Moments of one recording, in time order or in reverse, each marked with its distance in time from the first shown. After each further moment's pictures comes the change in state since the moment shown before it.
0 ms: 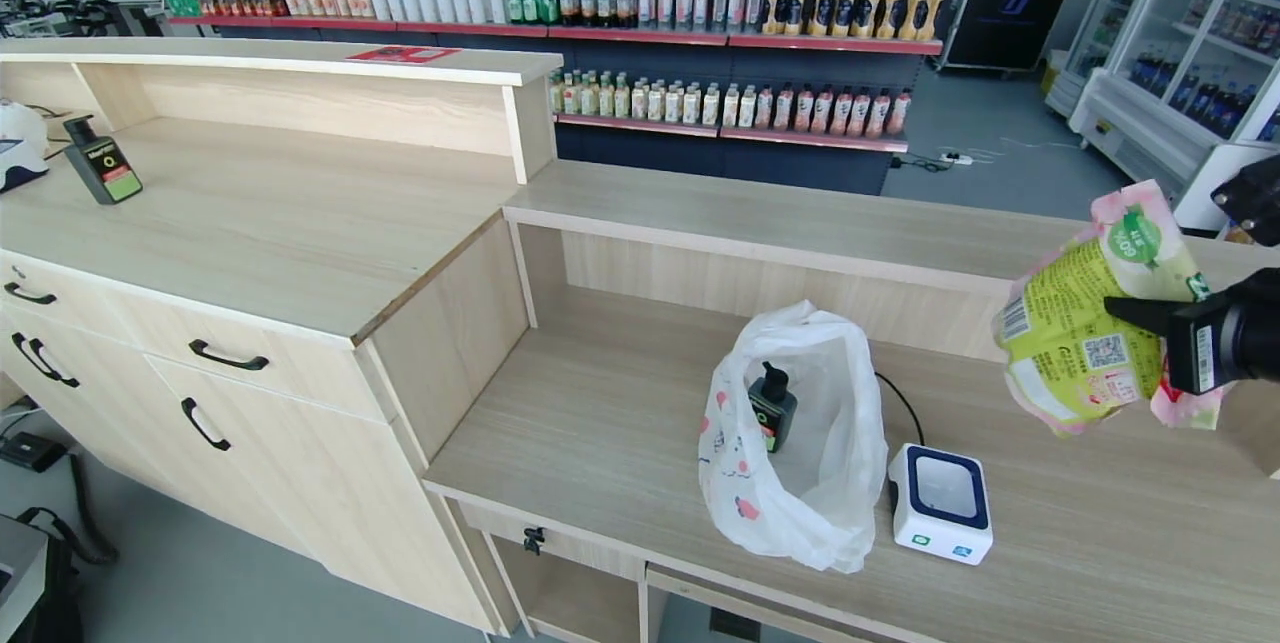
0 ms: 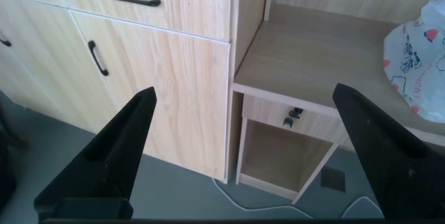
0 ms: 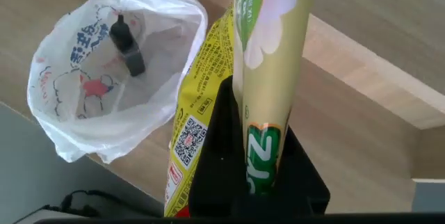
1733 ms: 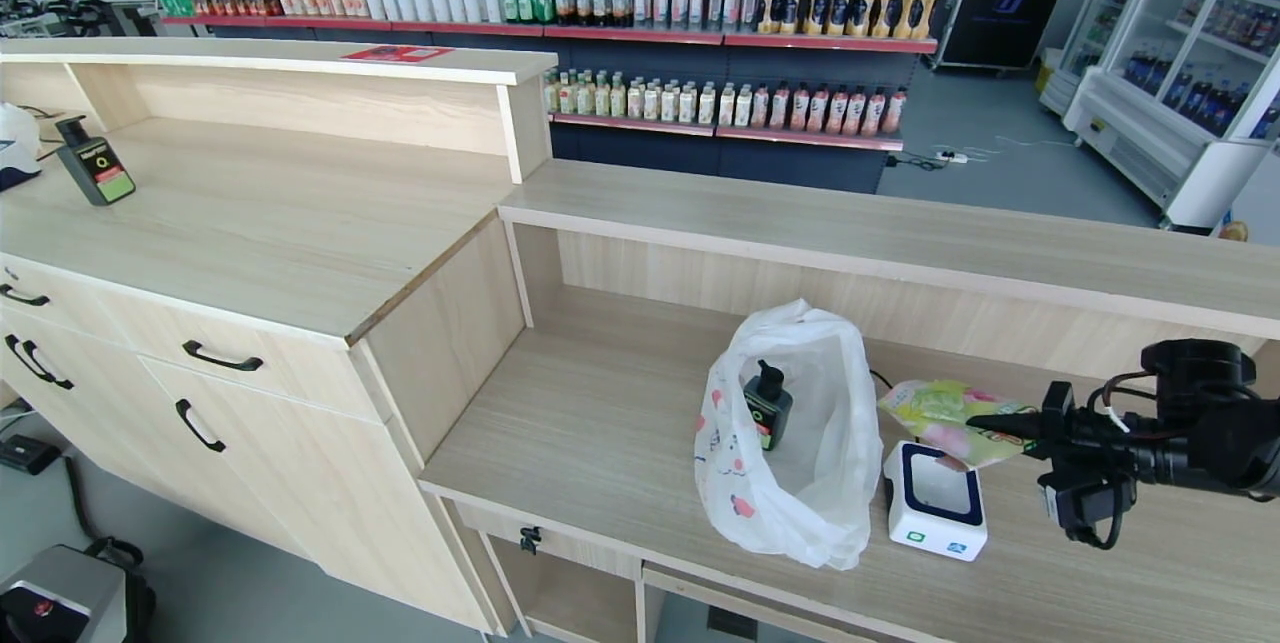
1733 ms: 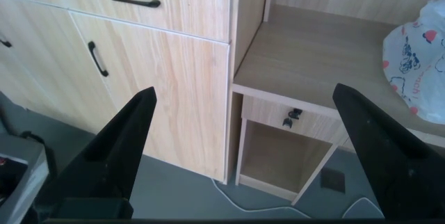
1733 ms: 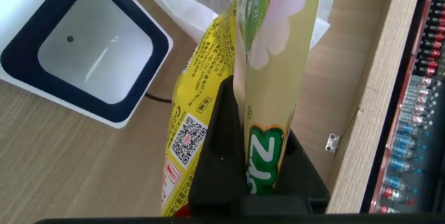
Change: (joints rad) left arm 0.000 0.000 0.000 0.000 0.000 0.000; right arm -0.274 0.799 -0.043 -0.311 0.746 -1.978
